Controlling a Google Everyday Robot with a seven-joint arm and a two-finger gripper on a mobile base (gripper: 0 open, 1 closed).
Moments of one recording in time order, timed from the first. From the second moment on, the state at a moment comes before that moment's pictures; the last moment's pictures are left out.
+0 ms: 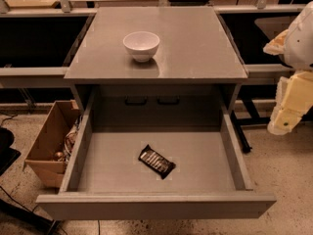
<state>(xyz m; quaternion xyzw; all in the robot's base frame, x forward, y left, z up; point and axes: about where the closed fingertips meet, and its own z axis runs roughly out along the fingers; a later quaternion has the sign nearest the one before) 0.438 -0.217 0.976 -0.60 0.78 -0.03 0.16</state>
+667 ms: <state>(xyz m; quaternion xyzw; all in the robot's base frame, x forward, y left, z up) 0.467 -0.193 0.937 -0.60 0.79 -0.05 0.13</state>
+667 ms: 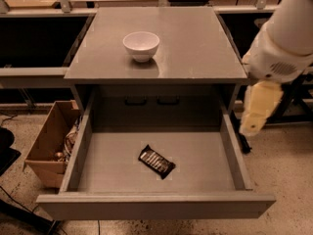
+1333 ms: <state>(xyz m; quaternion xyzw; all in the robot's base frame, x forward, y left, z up) 0.520 -0.135 0.807 -0.54 0.84 -0.06 0.07</state>
